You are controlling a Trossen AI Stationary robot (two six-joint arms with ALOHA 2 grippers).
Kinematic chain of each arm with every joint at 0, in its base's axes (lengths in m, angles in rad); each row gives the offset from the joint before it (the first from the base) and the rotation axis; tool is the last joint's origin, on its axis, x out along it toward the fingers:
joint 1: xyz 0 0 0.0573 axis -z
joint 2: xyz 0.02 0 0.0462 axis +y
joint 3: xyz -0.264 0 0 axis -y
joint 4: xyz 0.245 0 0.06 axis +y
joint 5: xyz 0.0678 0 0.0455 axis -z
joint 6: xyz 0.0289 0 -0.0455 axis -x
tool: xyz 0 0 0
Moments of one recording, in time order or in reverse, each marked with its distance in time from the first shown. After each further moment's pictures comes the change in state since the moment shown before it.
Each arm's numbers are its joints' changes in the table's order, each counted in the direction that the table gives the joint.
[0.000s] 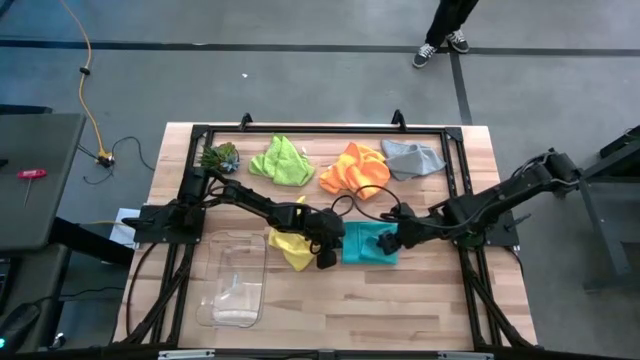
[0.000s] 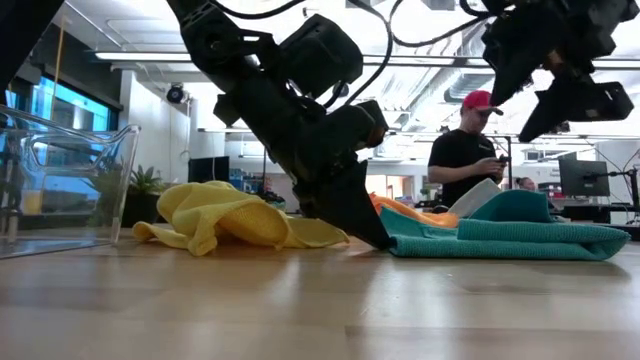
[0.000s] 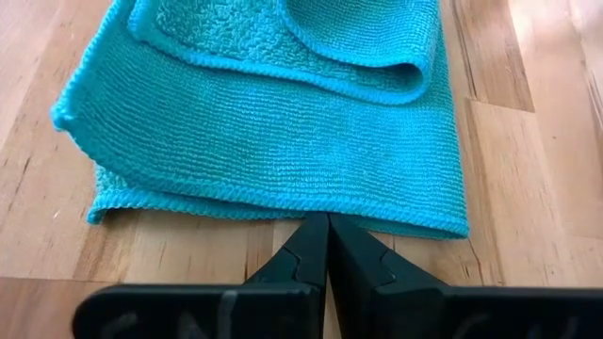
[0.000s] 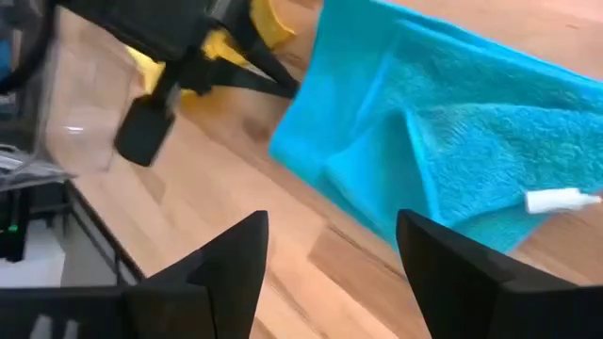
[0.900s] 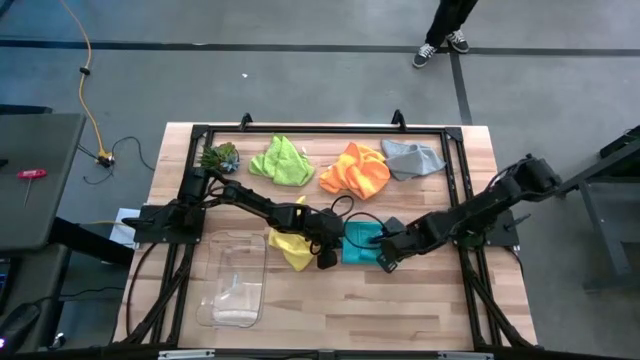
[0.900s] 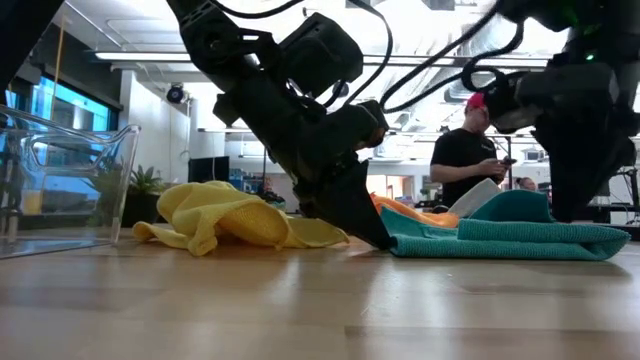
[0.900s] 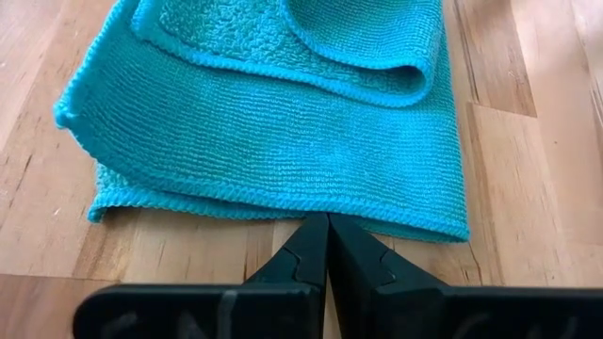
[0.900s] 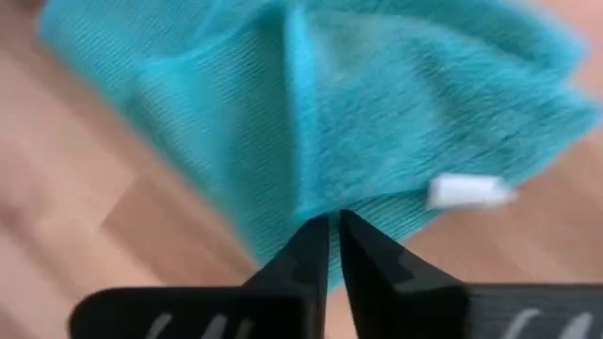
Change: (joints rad) left arm -0.001 0.000 0.000 -0.002 -0.012 0.015; right arm -0.012 0.277 -0.001 0.092 -0.047 0.232
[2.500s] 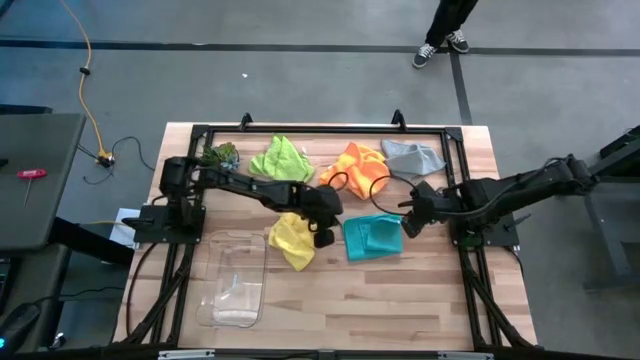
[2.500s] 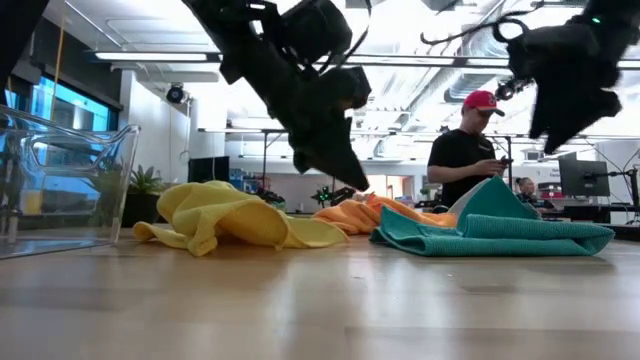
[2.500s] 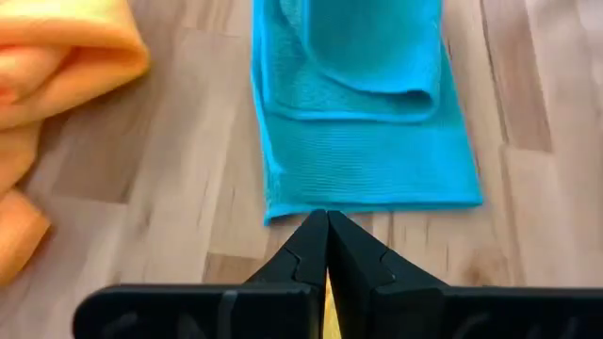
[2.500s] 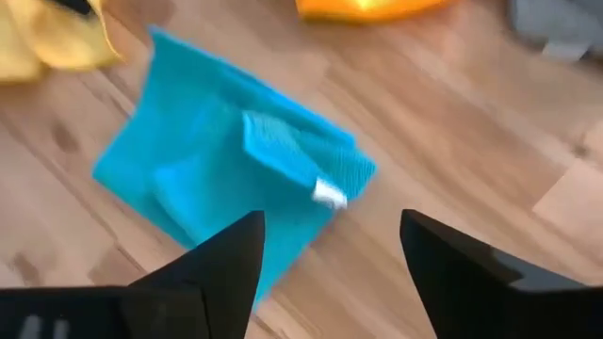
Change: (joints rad) left arm -0.115 -0.172 0.043 0.240 0.000 -0.097; right arm 0.143 -0.510 -0.057 0.308 0.159 0.148
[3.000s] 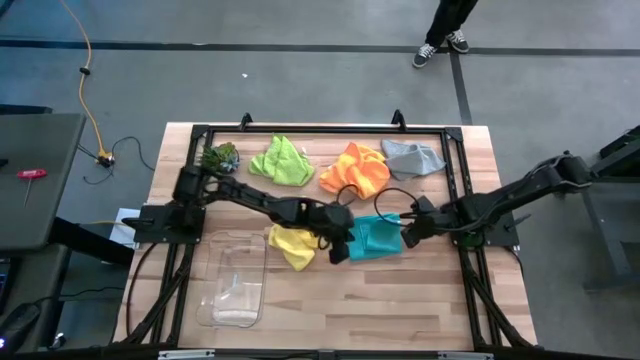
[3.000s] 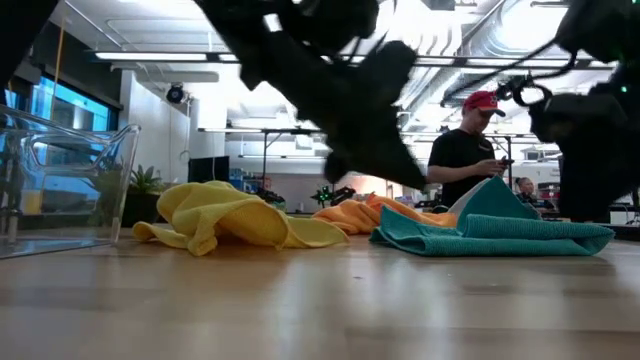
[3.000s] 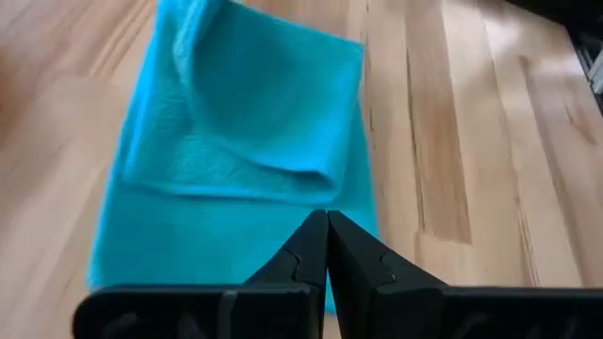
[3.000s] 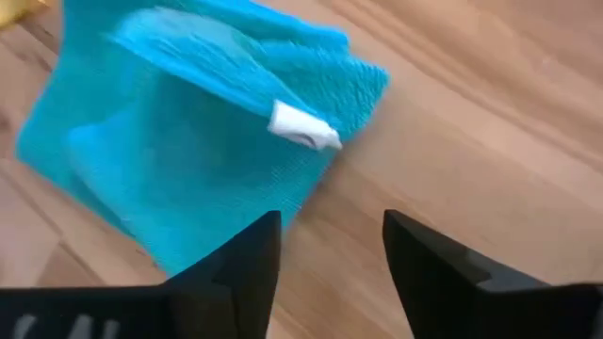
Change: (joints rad) left arm 0.117 0.154 0.111 -0.181 -0.034 0.186; right arm -0.064 -0.021 -0.336 -0.356 -0.044 -0.191
